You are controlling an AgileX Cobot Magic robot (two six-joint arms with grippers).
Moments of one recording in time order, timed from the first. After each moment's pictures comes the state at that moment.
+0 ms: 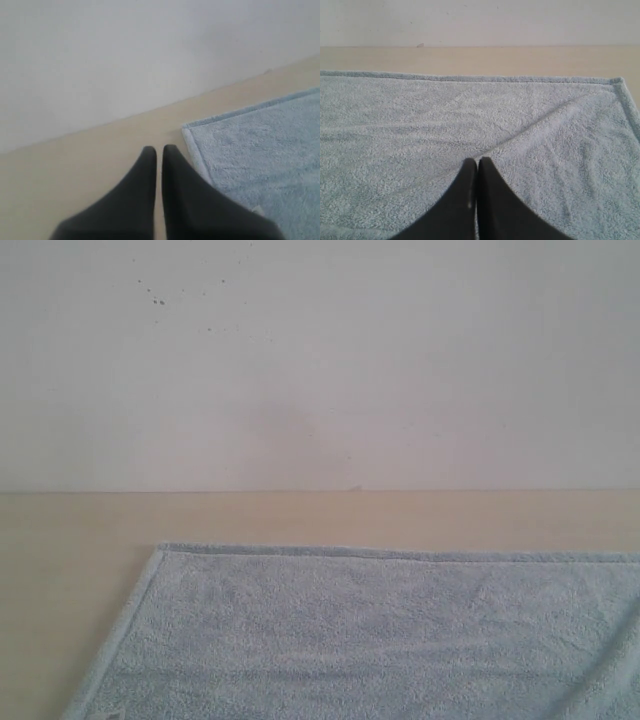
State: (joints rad) left arm -0.07 0.00 -0.04 -0.20 0.21 0.42; right arm 0.16 0.00 0.00 -0.04 0.36 0.11
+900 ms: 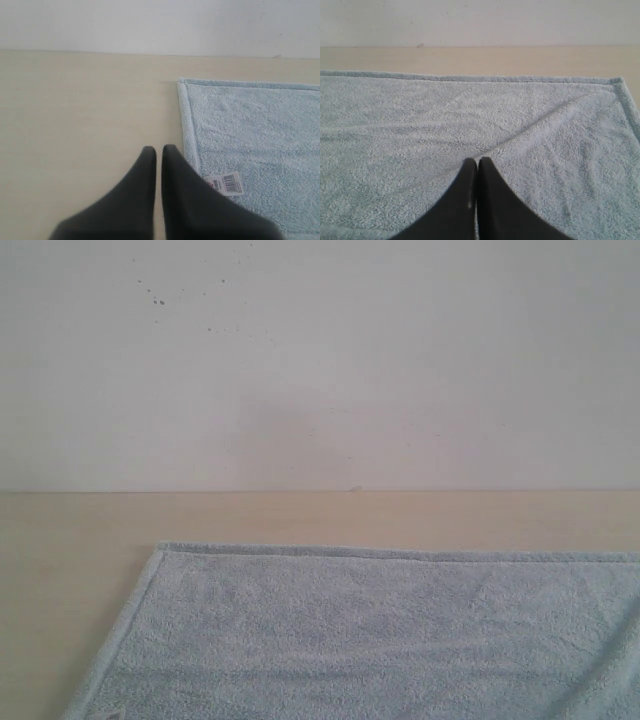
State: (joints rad) left arm -0.07 0.00 0.00 0.05 0.34 -0.12; right arm 0.16 0.00 0.00 -0.04 0.36 0.11
